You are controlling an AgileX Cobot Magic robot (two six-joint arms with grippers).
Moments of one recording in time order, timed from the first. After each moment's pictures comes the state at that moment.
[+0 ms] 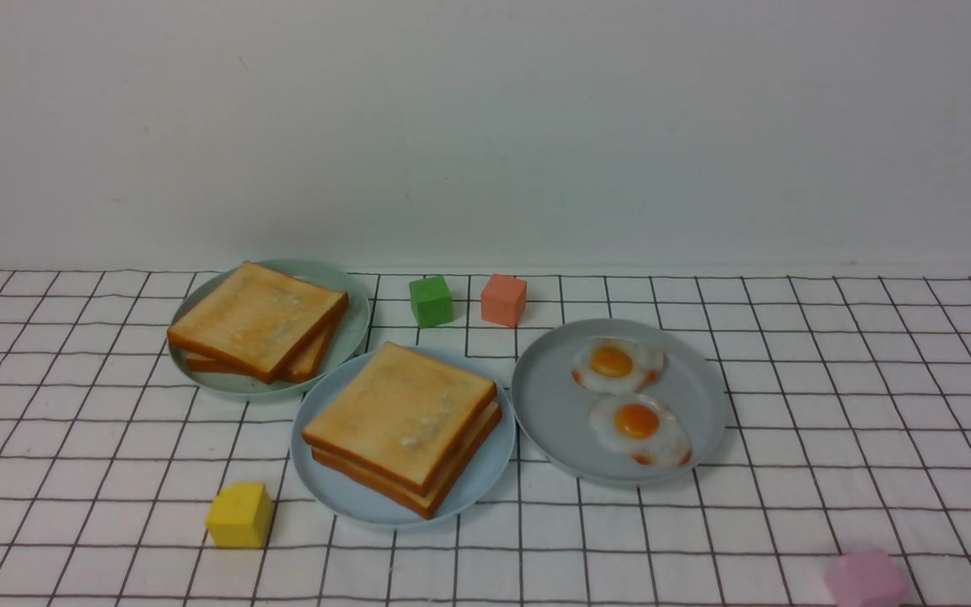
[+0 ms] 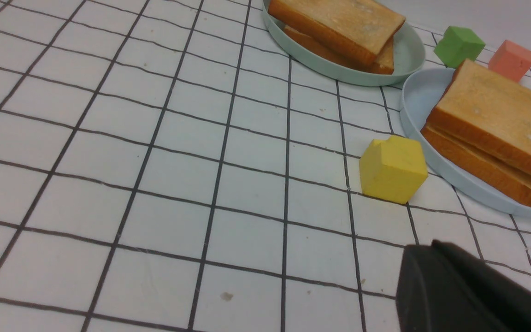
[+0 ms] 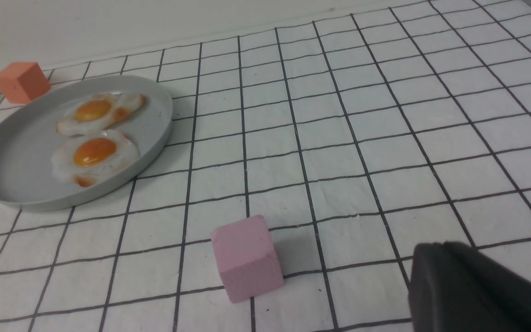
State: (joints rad) right arm -0.07 -0.01 0.02 0.06 0.39 0.07; left arm -0.01 -0.01 0.03 -0.14 0.39 -0.16
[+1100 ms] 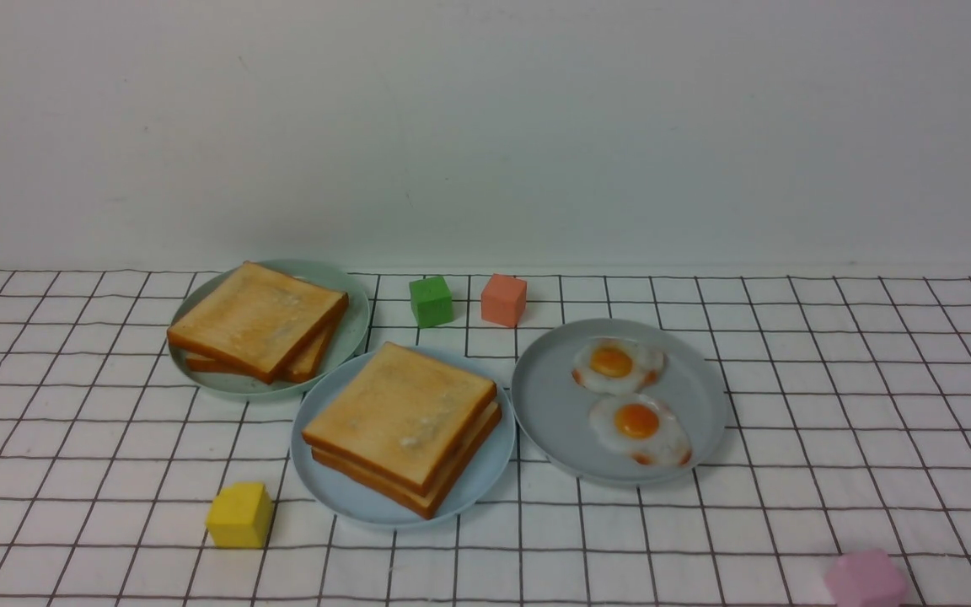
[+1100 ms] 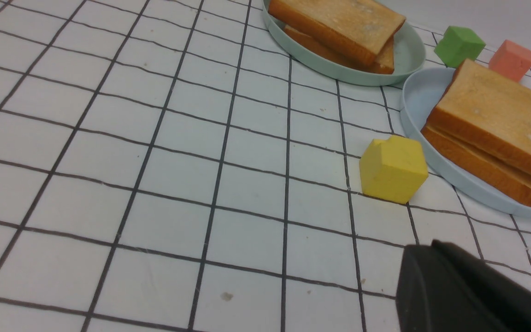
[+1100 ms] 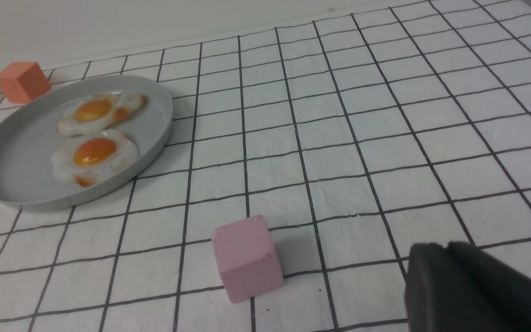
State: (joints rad) right arm -0.07 -0.01 0.02 0.06 0.39 0.07; left arm -0.01 -0.01 0.03 -0.14 0.39 -0.16
